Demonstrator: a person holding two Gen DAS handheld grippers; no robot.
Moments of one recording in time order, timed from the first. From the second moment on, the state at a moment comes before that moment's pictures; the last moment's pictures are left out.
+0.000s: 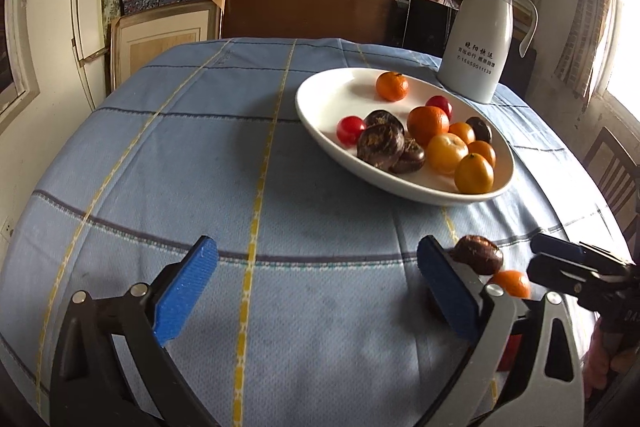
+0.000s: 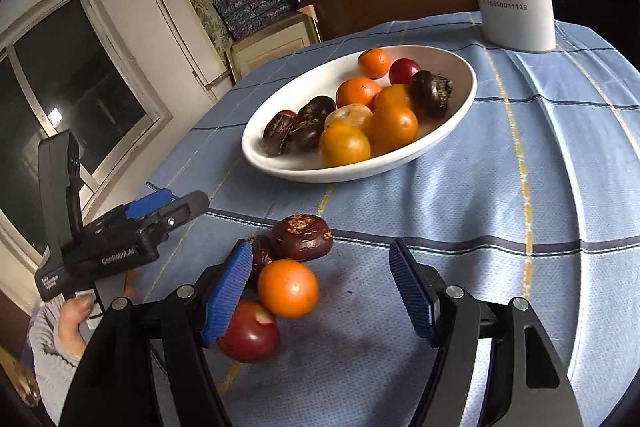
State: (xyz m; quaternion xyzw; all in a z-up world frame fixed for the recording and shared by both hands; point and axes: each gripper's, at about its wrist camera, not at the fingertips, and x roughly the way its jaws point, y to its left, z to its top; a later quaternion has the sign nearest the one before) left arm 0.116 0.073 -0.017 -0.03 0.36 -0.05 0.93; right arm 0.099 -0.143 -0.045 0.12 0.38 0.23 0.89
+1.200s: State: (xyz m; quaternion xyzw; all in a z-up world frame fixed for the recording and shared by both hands) left arm 0.115 -0.002 -0.032 0.08 0.40 -0.18 0.90; right arm 0.119 -0.172 -0.048 0.16 0.39 0.15 0.89
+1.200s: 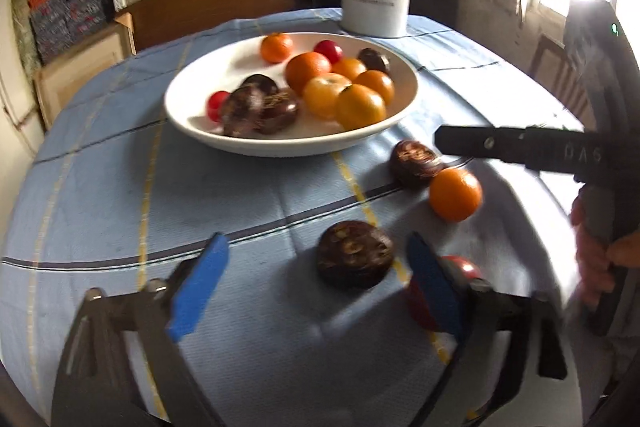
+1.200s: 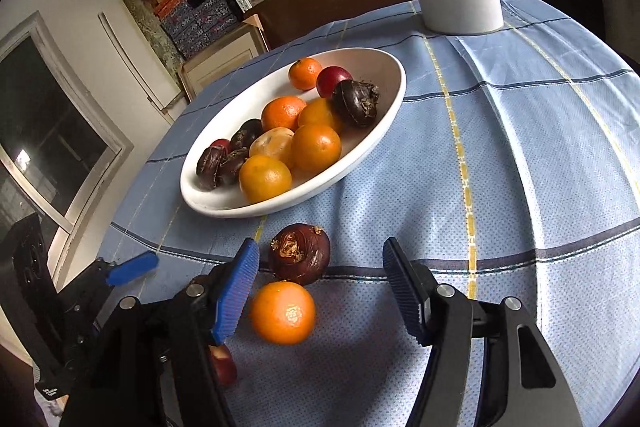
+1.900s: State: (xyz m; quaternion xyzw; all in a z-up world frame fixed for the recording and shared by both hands) left arm 0.129 0.026 -0.039 0.05 0.42 -0.15 0.89; right arm 0.120 -0.165 -0.050 0.15 0.40 0.16 0.89
